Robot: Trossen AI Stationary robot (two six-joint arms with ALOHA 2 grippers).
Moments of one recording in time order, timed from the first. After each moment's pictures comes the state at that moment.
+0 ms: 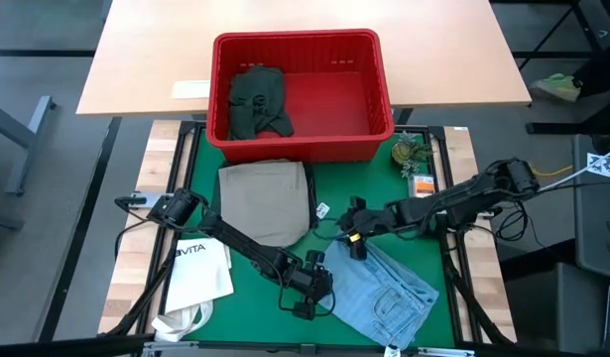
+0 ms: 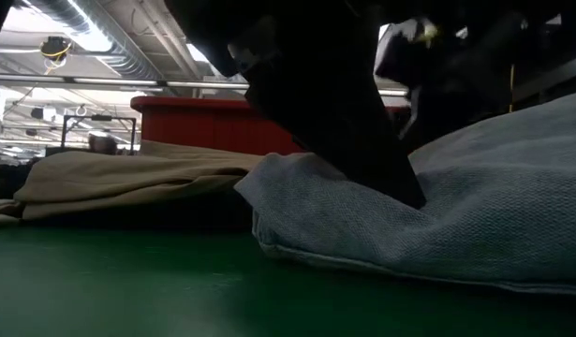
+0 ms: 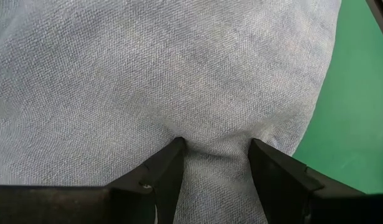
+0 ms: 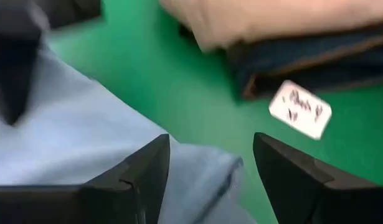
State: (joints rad) left arm -0.42 2.17 1.54 -0.31 -0.17 -0.21; right arm 0.23 1.48 0.73 -0.08 0.14 0.18
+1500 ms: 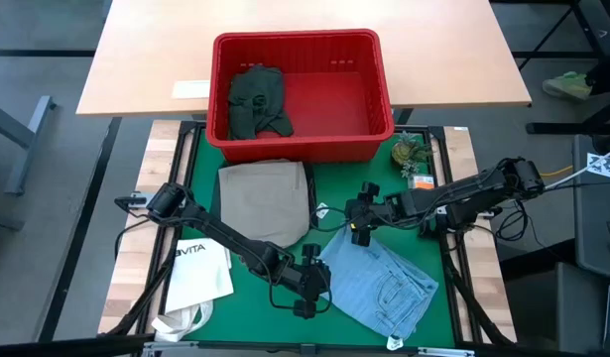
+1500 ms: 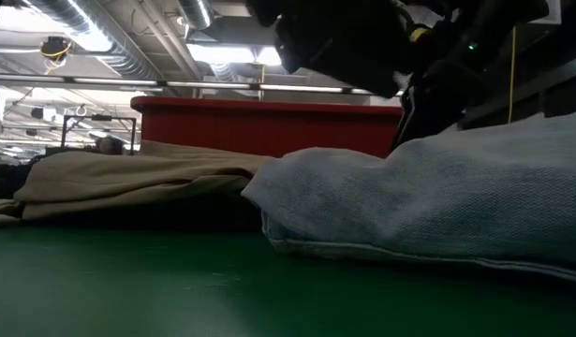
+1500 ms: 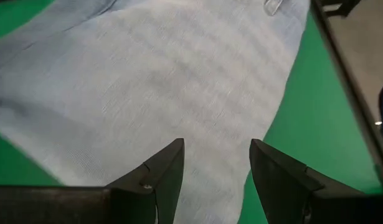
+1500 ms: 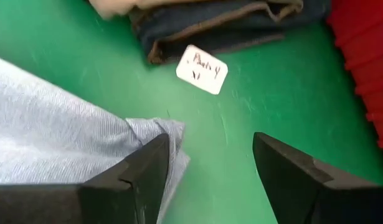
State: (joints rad) left arm -0.44 2.04 1.55 -0.35 -0.28 -0.26; right arm 0.18 1.43 0.89 -0.51 0.35 0.23
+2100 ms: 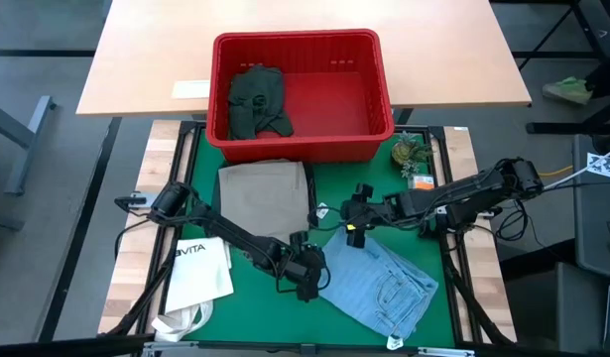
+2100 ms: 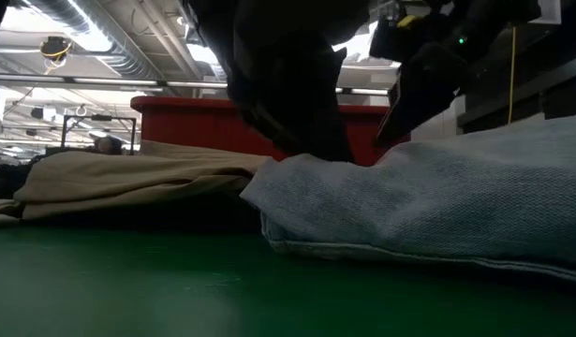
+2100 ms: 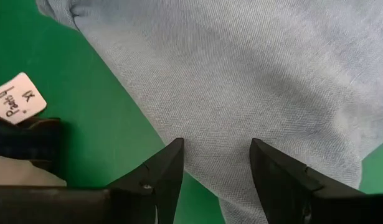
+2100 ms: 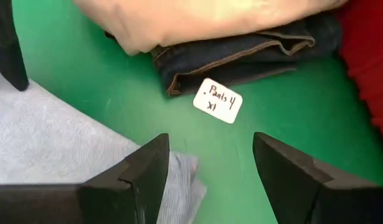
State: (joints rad) left arm -0.40 2.06 1.46 -0.43 -0.40 -0.50; right arm 0.18 1.44 0.89 -0.40 0.32 0.20
